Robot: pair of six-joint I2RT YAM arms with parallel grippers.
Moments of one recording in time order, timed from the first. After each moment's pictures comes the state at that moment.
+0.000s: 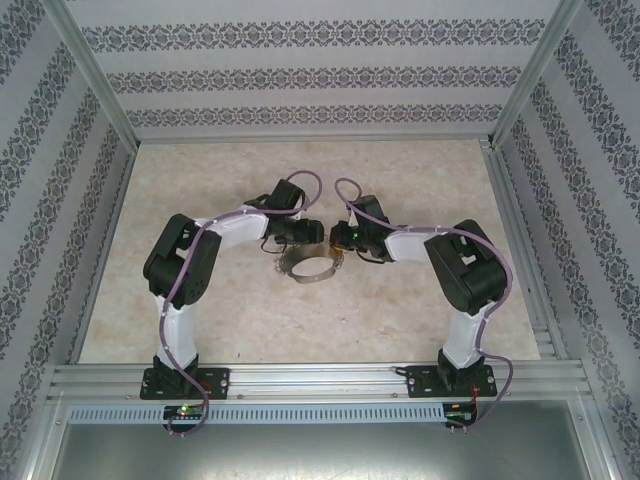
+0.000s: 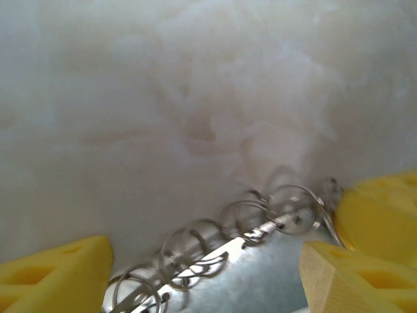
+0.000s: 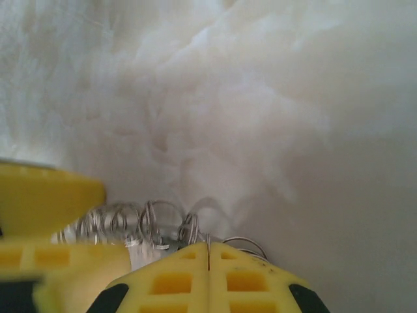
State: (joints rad) left arm -0.49 1.98 1.27 -0.34 0.24 -0.50; right arm 0.48 1.89 0.95 0.15 -0.30 0.69
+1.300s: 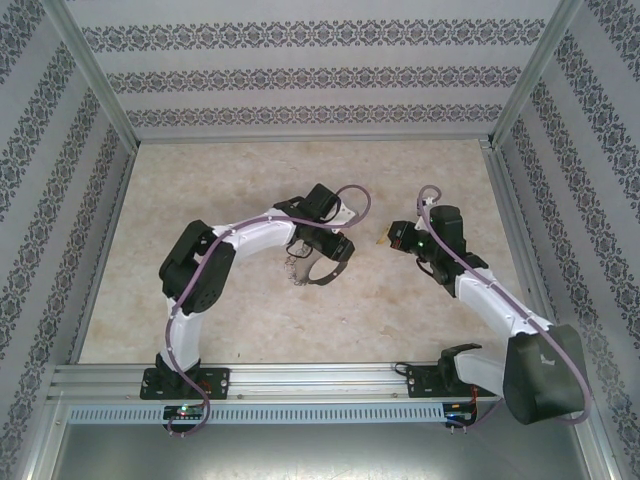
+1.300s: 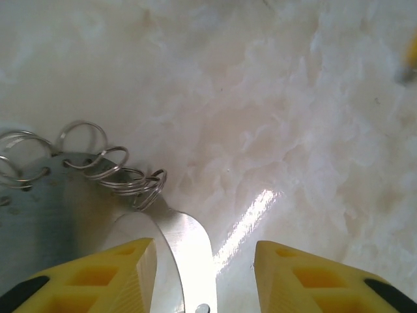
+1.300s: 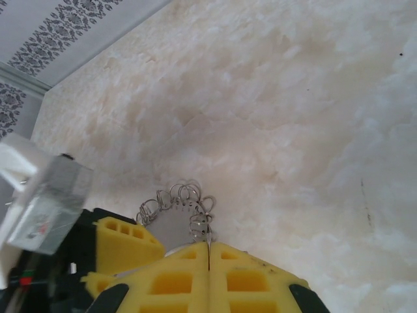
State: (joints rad) left arm -0.67 2.03 1.45 -0.46 0.39 -0.07; right arm 0.18 1.15 0.58 0.00 -0.34 0.59
